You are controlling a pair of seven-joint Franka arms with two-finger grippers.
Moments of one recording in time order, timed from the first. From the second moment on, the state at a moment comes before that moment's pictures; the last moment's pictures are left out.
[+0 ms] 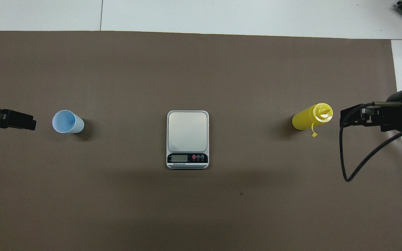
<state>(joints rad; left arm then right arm) 0.04 -0.08 -0.12 -1.64 -0.03 1.55 0.08 0.01 -0.03 0.06 -1.61 -0.01 1.53 0.18</state>
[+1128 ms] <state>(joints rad) 0.12 0.04 -0.10 -1.88 -0.04 1.98 0.05 0.01 -0.03 0.05 -1.61 -0.01 1.53 0.18</state>
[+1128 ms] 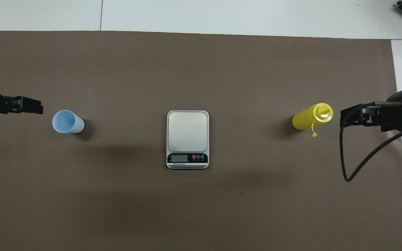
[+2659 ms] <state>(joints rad) 0.15 0.17 -0.11 -2.10 -0.04 2.30 -0.09 0.01 -0.03 0.05 -1.61 -0.01 1.53 0.18</state>
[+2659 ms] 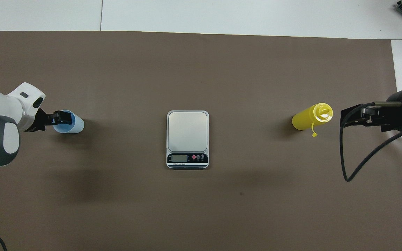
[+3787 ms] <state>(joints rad) 0.07 0.18 -0.13 -1.83 -0.04 2.04 -0.06 0.01 -0.03 0.05 -1.61 -0.01 1.53 0.18</state>
